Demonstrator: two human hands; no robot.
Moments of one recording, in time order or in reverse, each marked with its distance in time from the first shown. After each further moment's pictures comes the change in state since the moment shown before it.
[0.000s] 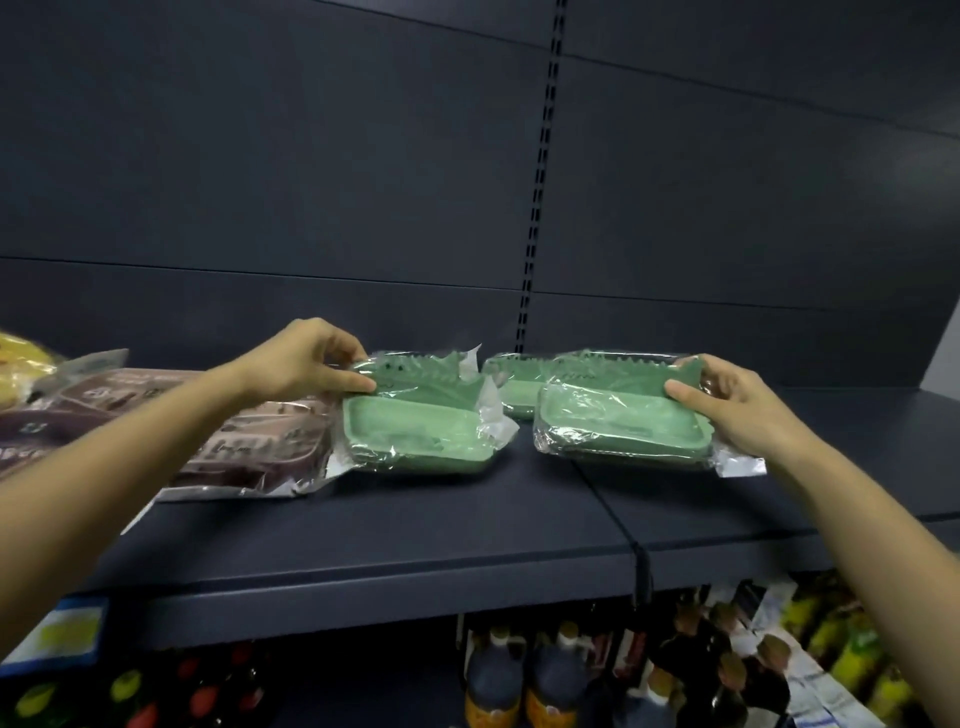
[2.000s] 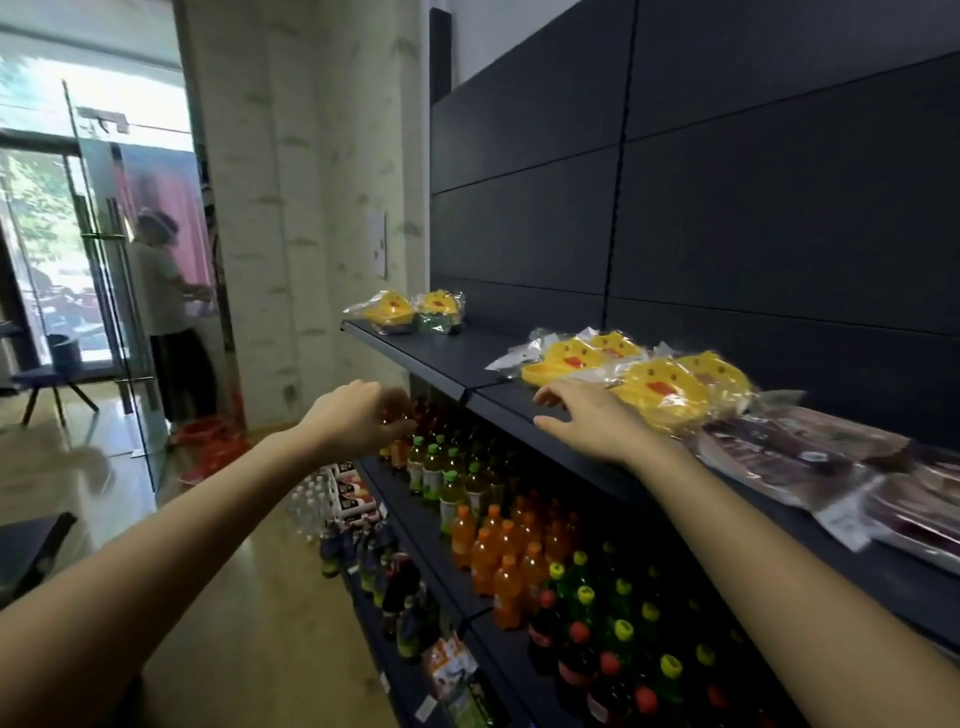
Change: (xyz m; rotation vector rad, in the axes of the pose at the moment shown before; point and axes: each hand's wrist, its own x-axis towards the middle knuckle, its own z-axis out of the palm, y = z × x) left_hand -0.468 0.004 -0.207 0.873 0.382 -1.096; right_hand -0.137 -0.299 0.487 -0.255 -0.884 -0.977
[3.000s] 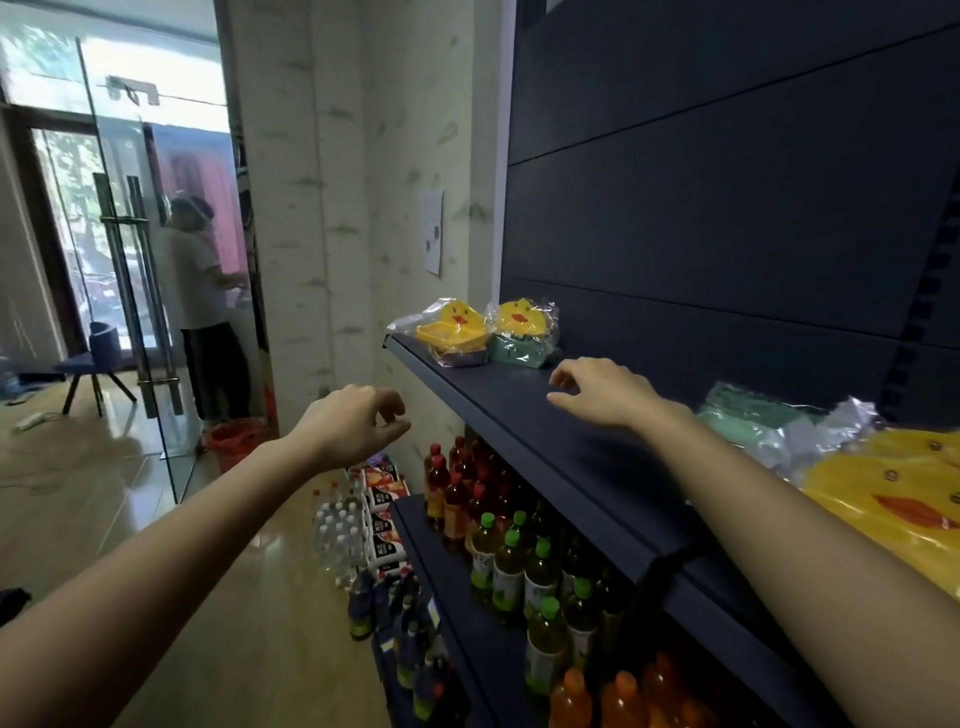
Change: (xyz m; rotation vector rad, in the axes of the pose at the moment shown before) left_hand 0.298 -0.282 0.087 0.018 0.039 -0.131; right_hand 0.435 -0.016 0.123 -0.085 -0.072 0.024
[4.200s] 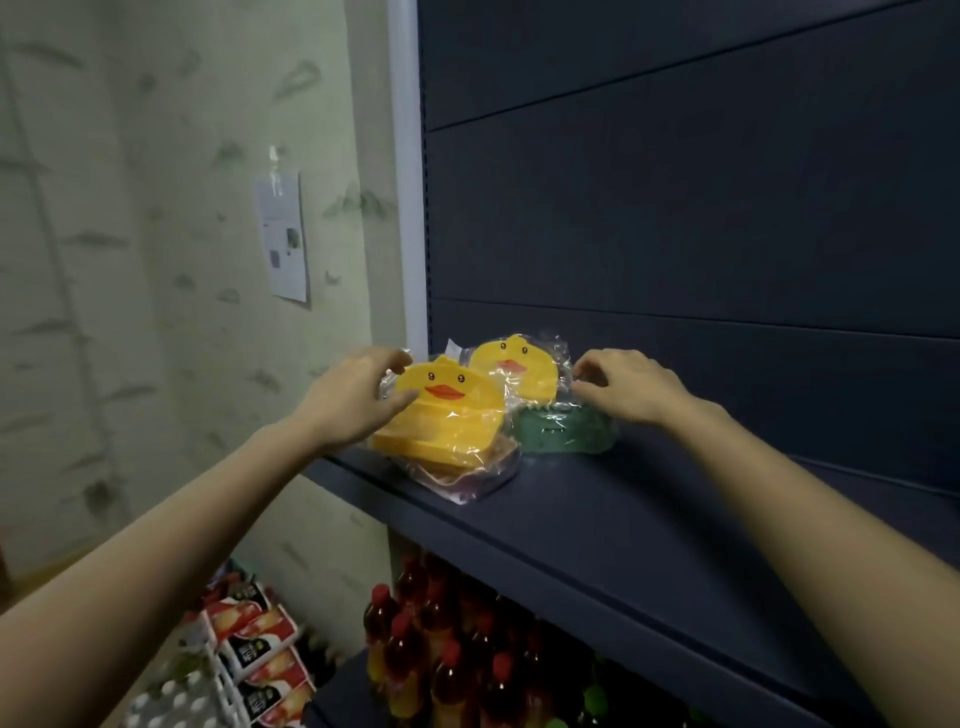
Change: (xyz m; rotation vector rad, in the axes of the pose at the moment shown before) left_hand 0.419 -0.183 0.109 -0.339 0.086 0.470; right_hand 0.348 0.011 0.085 -0.064 0.215 0.453
